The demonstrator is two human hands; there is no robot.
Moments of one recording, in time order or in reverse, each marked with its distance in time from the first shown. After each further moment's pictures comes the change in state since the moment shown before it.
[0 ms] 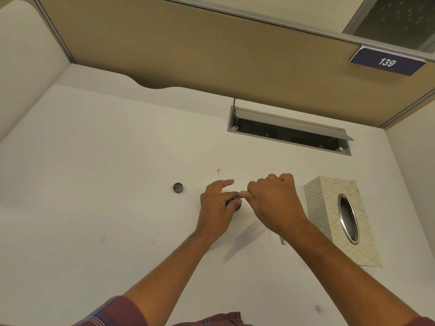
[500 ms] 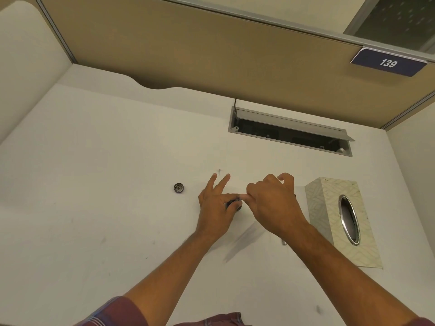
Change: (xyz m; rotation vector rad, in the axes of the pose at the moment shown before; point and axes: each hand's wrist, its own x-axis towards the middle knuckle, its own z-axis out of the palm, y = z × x) left_hand -0.001 -0.003 -0.001 0.005 -0.017 0.019; right_hand 0.000 -0.002 0.005 -0.024 -0.008 0.018
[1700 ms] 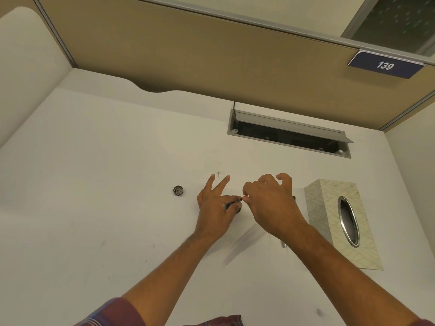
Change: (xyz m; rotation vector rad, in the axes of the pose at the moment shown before) left_hand 0.004 0.002 -0.001 0.022 0.016 -0.013; right_hand 0.000 -0.001 -0.004 -0.022 0.019 -0.028
